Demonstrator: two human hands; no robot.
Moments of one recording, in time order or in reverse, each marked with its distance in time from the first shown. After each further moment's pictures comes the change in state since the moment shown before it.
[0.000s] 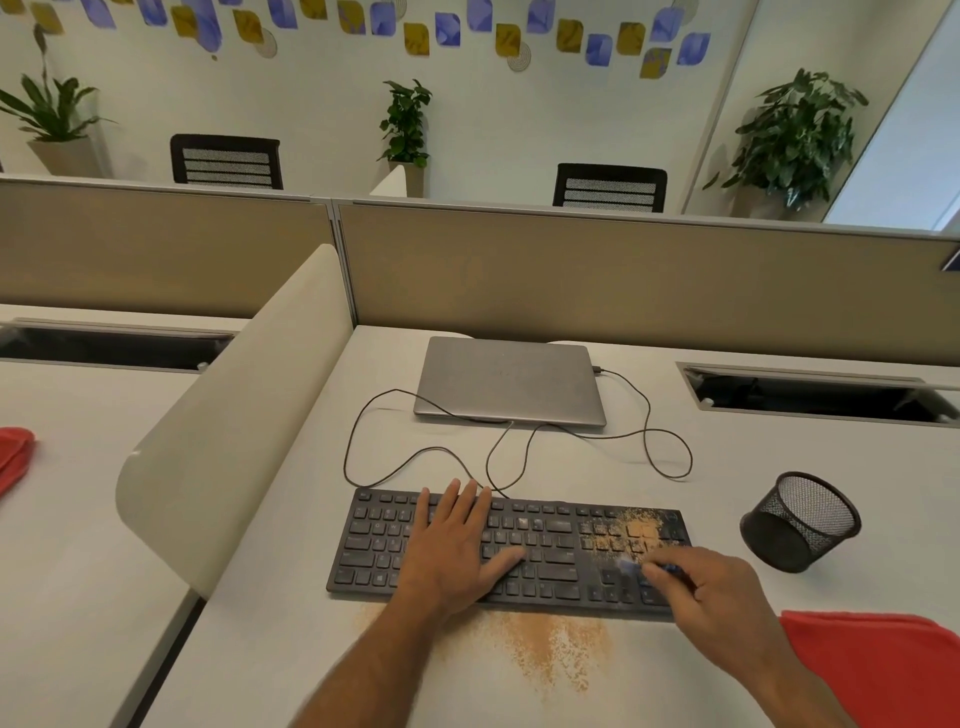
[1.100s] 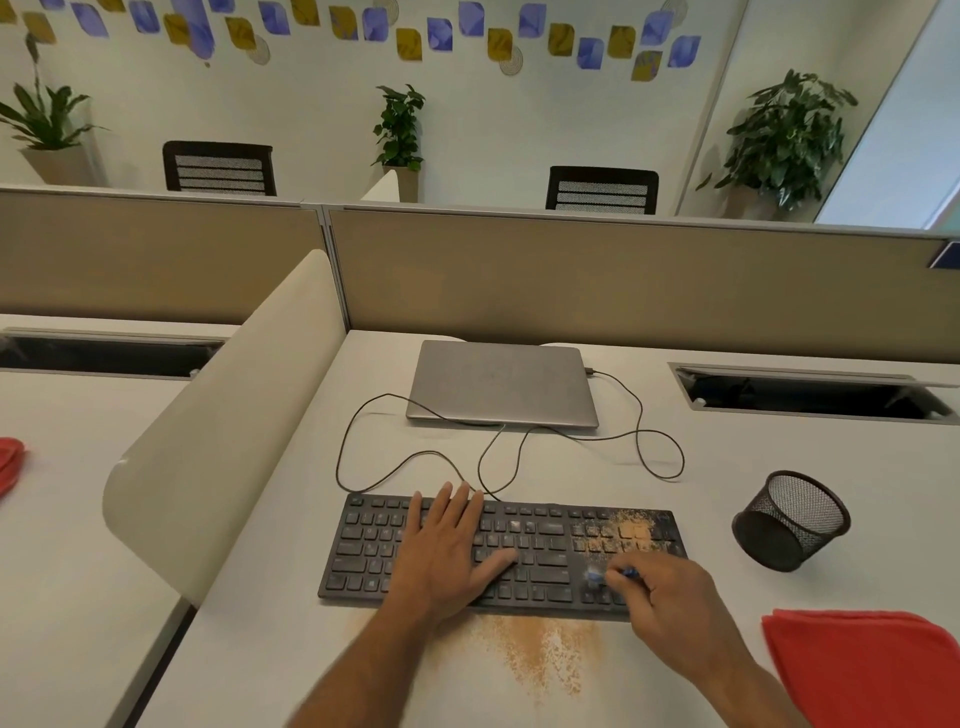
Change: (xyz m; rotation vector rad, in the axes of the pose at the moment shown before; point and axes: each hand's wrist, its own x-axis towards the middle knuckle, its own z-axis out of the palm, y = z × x) left_hand 0.000 0.000 0.000 -0.002 0.023 -0.003; right_hand 0.004 -0.009 0.025 -0.026 0.023 -0.060
